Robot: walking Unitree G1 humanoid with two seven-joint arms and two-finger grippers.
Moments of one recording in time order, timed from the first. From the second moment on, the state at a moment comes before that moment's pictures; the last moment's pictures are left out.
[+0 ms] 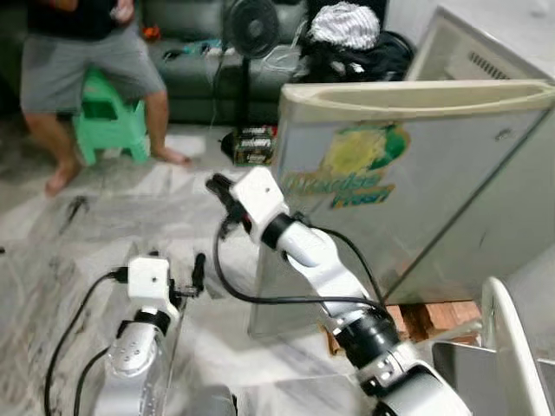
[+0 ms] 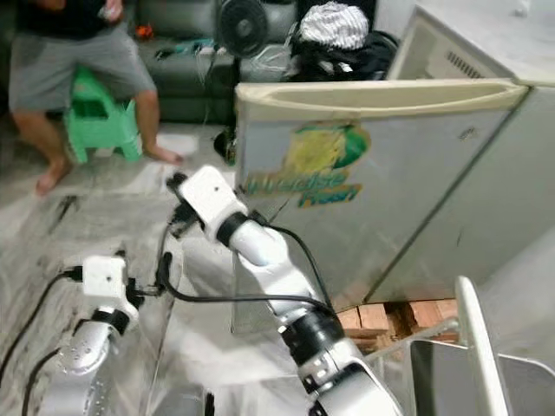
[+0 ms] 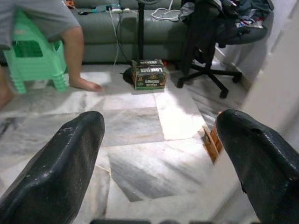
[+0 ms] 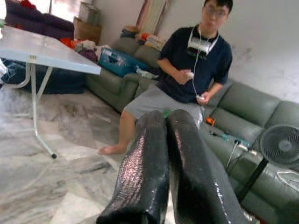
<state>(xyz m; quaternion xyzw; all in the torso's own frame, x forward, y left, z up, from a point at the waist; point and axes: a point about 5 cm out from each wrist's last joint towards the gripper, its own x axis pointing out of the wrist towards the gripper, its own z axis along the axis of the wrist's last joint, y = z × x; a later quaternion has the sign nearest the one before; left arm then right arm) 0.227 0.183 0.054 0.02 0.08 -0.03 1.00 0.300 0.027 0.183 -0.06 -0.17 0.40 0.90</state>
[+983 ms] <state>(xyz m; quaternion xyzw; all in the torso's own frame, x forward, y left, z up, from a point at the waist) 0.231 0.178 0.052 0.02 0.09 -0.04 1.00 0.298 -0.032 0.135 -0.01 -0.10 0.35 0.93</state>
